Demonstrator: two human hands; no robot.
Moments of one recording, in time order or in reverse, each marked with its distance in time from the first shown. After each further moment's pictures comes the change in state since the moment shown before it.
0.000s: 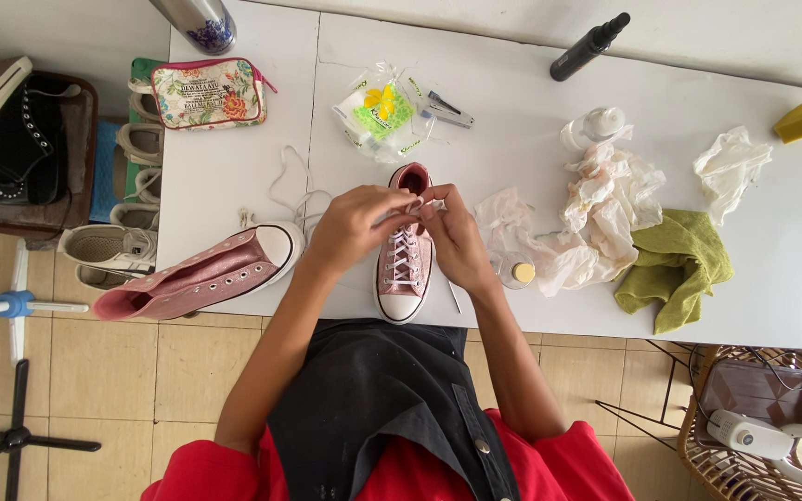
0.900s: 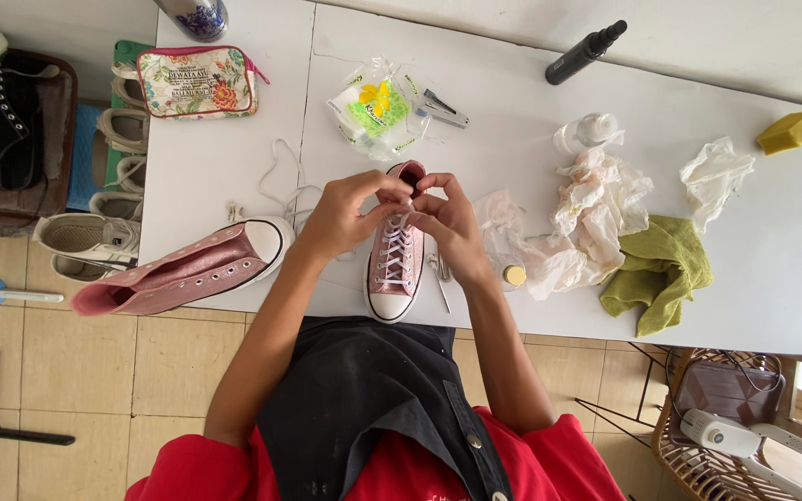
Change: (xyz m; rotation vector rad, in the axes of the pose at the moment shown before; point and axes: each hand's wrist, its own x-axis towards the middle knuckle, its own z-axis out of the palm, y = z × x) left_hand 0.007 -0.014 0.002 -0.319 0.005 -0.149; right_hand 0.012 -0.007 -0.001 0.383 -0.021 0.113
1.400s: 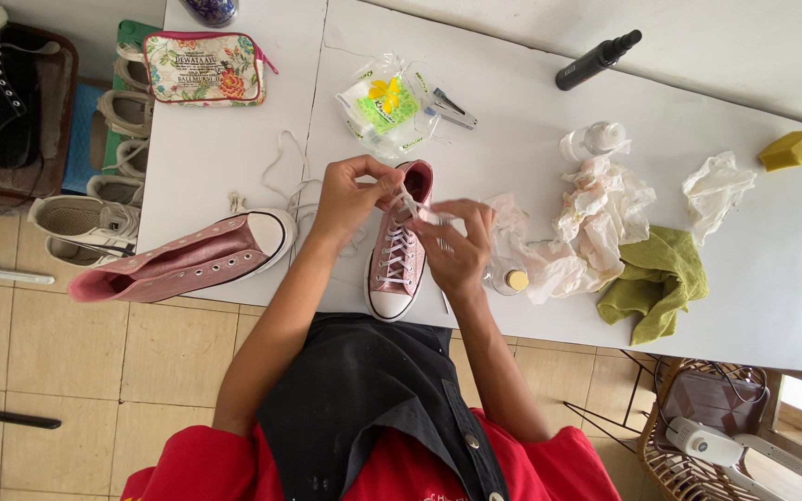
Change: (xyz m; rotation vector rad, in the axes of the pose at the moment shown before) left_hand -0.012 -0.057 0.024 -0.502 0.348 -0.645; right_hand -0.007 0.027 0.003 -0.876 0.393 -0.895
